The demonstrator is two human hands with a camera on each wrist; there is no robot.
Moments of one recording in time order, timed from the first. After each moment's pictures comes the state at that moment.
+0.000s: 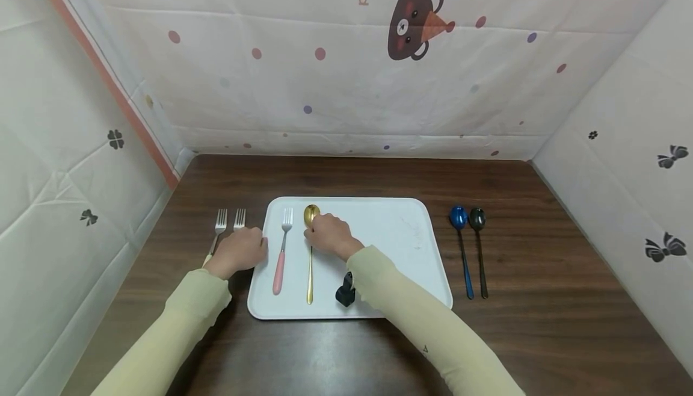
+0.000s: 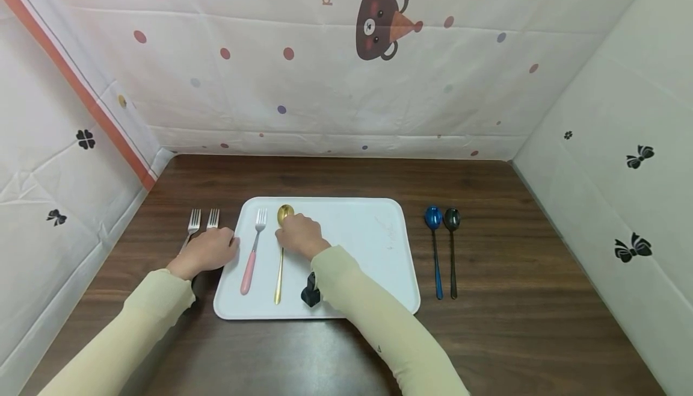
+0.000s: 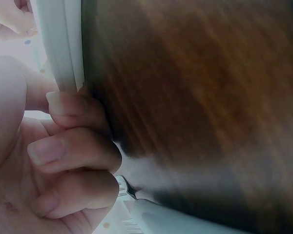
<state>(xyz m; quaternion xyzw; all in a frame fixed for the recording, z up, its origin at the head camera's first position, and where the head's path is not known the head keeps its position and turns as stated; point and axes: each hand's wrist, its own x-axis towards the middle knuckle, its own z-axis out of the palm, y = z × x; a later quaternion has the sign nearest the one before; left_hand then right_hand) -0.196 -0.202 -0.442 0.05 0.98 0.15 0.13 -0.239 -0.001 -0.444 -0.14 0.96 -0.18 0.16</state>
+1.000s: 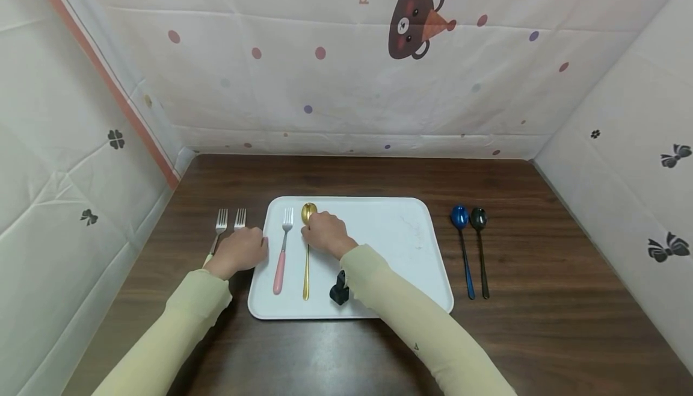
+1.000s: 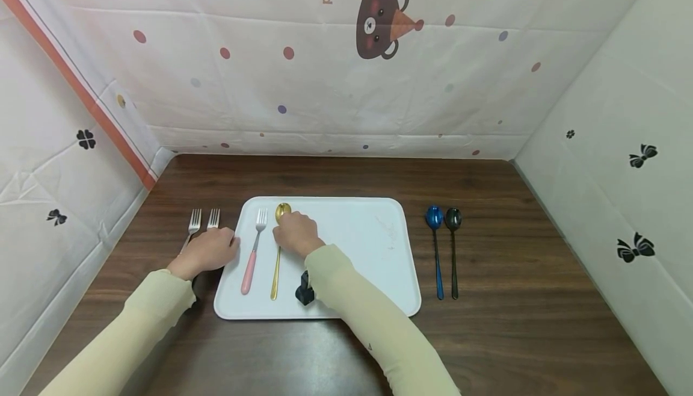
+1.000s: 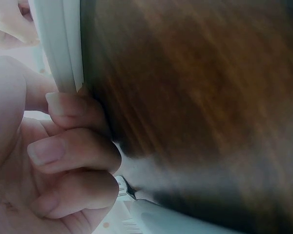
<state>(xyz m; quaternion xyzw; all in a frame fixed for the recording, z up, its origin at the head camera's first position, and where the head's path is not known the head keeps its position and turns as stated) -0.196 -0.202 -0.444 0.05 0.98 0.15 0.13 -0.242 -0.010 -0.445 -0.13 0.96 -0.18 0.14</state>
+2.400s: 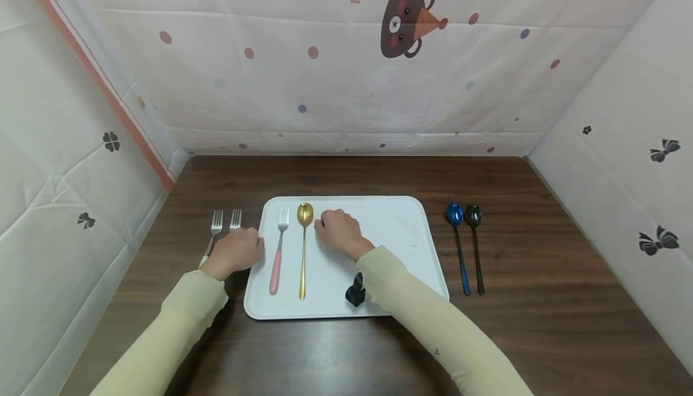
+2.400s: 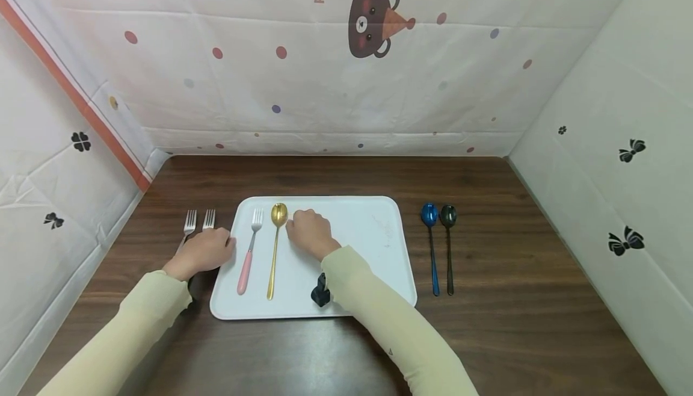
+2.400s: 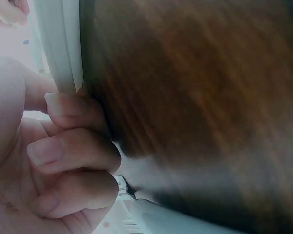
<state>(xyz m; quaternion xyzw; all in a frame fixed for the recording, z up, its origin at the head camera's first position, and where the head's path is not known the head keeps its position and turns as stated) -0.196 -0.201 -0.441 0.04 0.98 0.14 0.14 -0.236 0.028 -0.439 -0.14 0.96 -0.22 0.08</state>
